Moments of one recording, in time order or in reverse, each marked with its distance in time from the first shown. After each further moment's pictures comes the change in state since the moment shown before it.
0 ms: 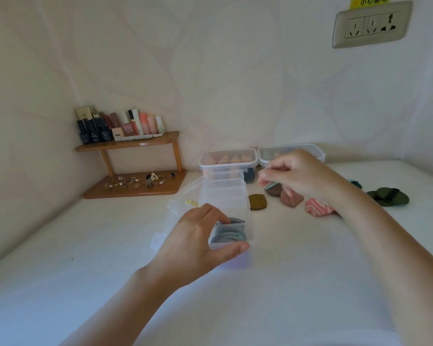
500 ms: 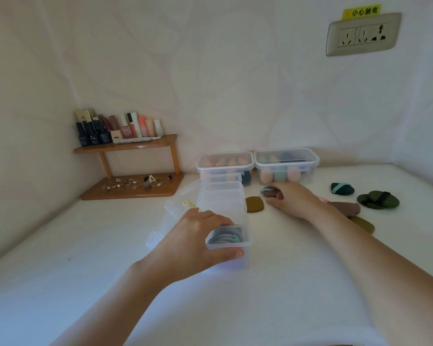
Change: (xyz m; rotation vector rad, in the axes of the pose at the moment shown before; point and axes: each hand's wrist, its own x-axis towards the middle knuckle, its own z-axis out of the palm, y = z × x) left_hand 0.004 0.005 -0.006 -0.006 -0.138 -0.011; right_hand 0.041 0.094 0.028 -0.475 -0.034 0.175
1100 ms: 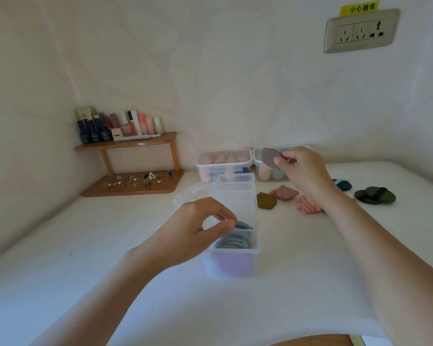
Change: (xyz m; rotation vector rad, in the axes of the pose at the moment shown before) left_hand 0.001 0.015 -0.014 -0.186 0.061 0.038; right_hand -0.025 -0.027 -0.049 0.350 0.431 -0.077
